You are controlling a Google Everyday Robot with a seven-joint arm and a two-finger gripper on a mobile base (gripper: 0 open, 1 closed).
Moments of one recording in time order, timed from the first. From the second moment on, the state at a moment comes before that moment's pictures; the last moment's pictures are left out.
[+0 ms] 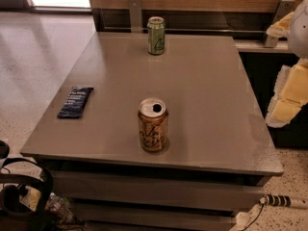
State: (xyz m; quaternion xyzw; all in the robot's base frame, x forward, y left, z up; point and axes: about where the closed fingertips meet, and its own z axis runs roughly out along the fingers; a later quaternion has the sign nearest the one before) arm 0.438 -0.212 0.993 -0.60 0.78 -0.05 0.18
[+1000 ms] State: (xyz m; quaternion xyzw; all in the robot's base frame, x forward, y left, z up) arm 0.527 -0.220 1.014 -0.50 0.81 -0.02 0.31
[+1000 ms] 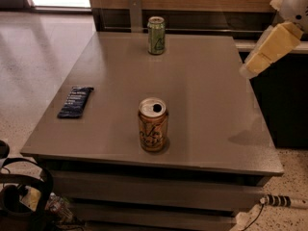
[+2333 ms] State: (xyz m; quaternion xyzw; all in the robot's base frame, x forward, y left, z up) arm 0.663 -0.193 1.018 -0.39 0.75 0.06 0.53
